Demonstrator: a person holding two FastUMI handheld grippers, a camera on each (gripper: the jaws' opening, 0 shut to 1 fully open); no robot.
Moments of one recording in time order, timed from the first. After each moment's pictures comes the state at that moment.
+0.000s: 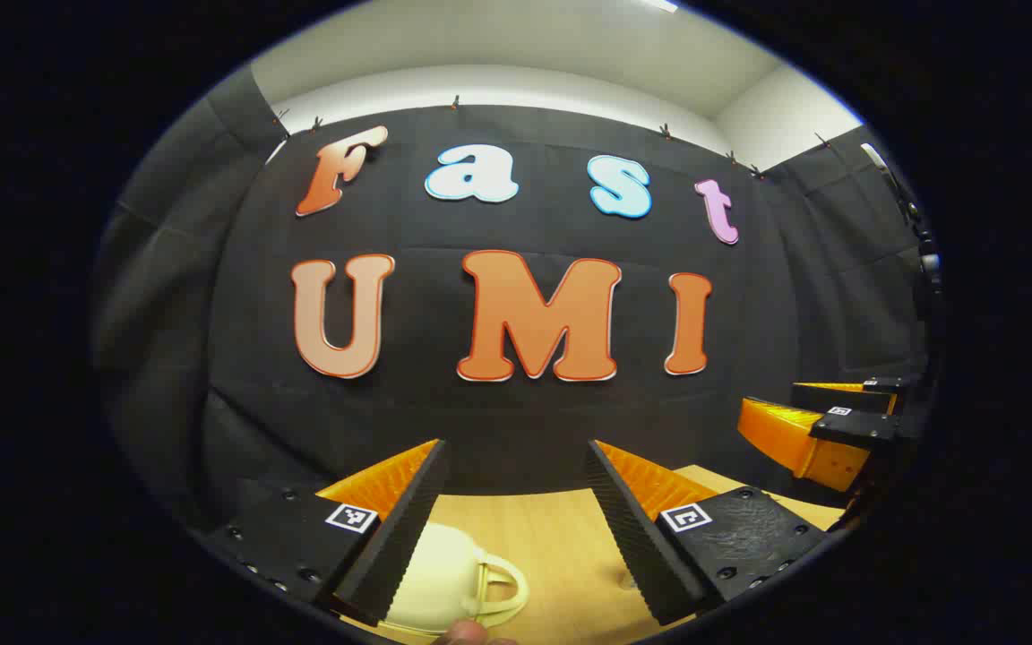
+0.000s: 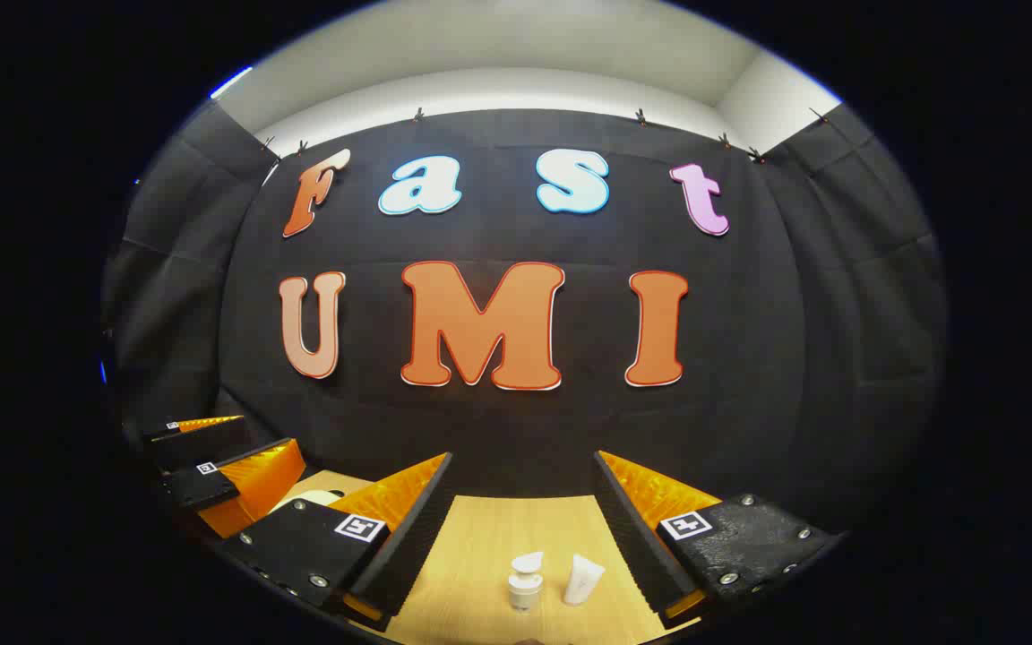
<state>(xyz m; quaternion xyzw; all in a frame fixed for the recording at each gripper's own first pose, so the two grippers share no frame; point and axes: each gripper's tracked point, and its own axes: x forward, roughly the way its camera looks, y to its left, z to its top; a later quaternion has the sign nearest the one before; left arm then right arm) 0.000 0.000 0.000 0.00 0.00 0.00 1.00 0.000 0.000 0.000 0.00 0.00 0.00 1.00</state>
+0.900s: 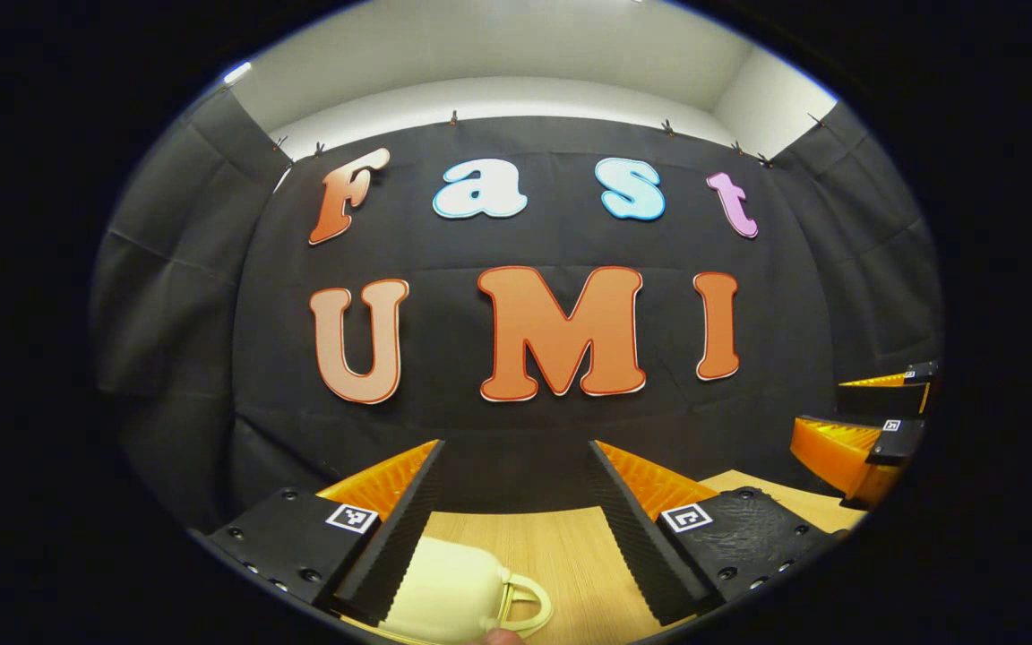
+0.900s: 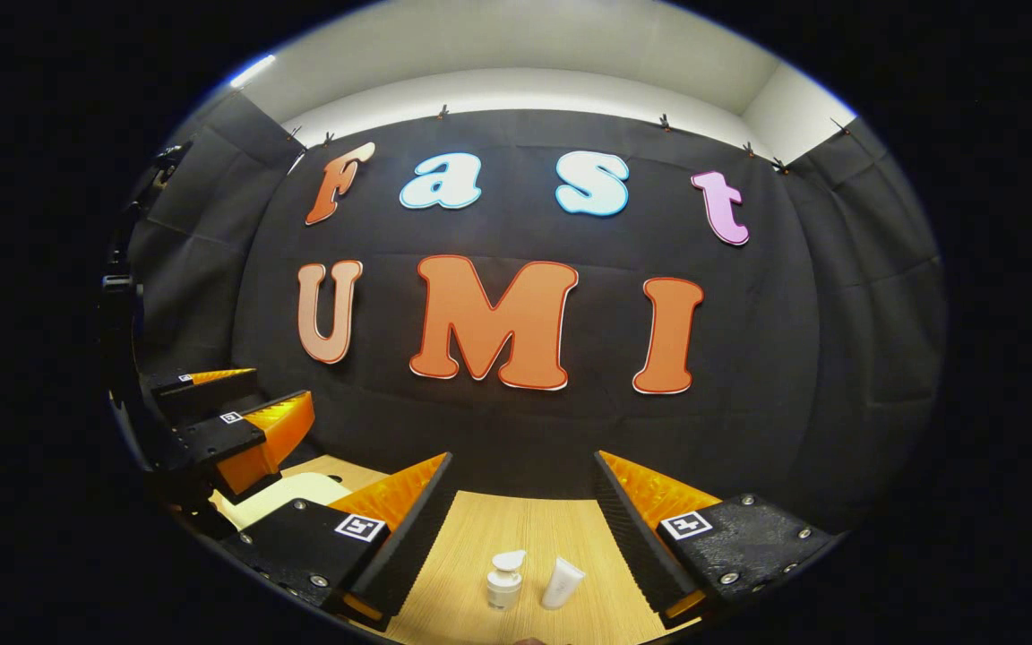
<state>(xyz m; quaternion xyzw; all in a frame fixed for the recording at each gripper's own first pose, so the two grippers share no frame) 0.021 -0.012 0.006 0.03 -0.02 0.03 1.00 -0.001 -0.020 -0.005 -0.04 -0.01 0.02 1.00</state>
